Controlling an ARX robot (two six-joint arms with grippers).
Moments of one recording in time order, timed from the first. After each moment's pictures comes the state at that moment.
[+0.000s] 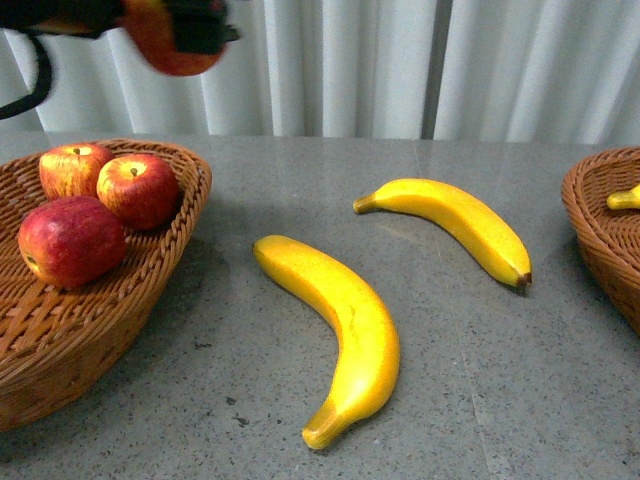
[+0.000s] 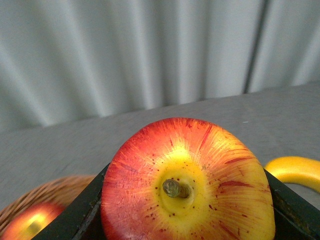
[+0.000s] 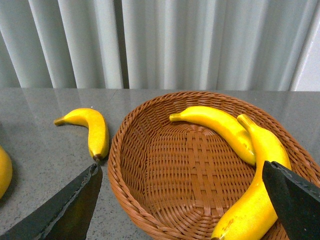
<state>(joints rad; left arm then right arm) -0.30 1.53 0.94 0.40 -0.14 0.06 0.00 0.00 0.01 0.00 0.00 0.00</state>
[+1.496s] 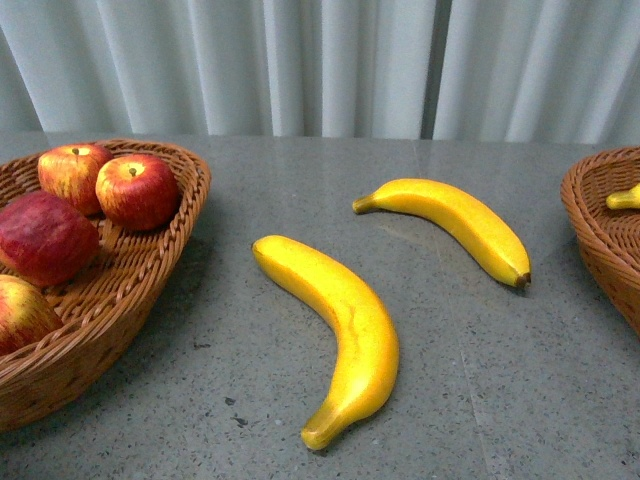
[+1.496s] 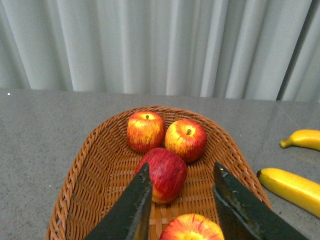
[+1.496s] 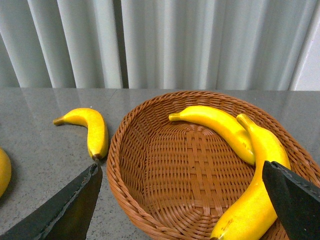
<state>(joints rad) 0.00 0.55 0.20 0.35 0.00 -0.02 0.00 0.00 0.01 0.00 0.00 0.00</state>
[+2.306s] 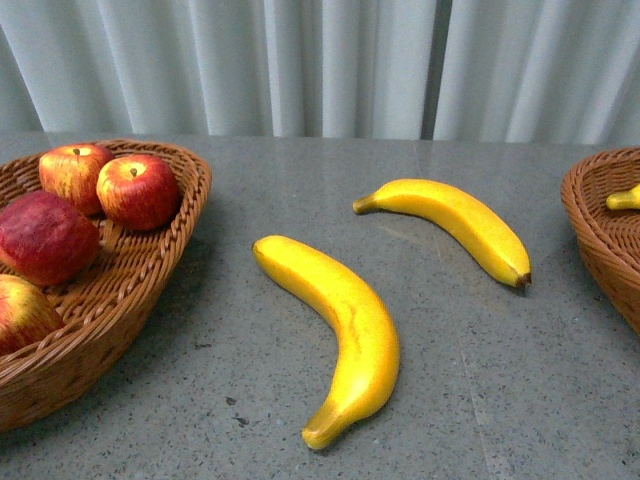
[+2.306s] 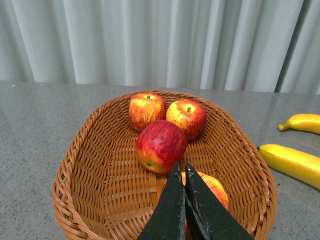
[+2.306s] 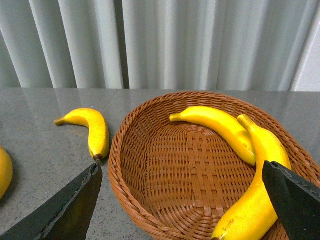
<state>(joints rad) 0.00 0.22 0.01 0.22 0.00 -0.02 0.00 0.00 0.01 0.00 0.00 0.00</state>
